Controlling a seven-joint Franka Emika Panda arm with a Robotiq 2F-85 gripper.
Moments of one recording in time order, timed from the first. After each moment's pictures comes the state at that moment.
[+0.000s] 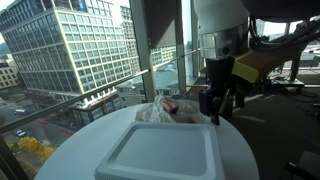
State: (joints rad) arm 0.06 -0.55 0.41 -2.64 -0.01 2.05 0.55
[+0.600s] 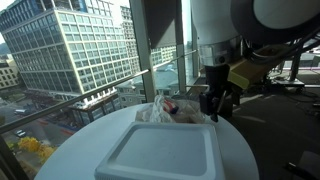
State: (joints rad) arm 0.02 -0.47 0.37 -2.64 -0.15 2.13 0.55
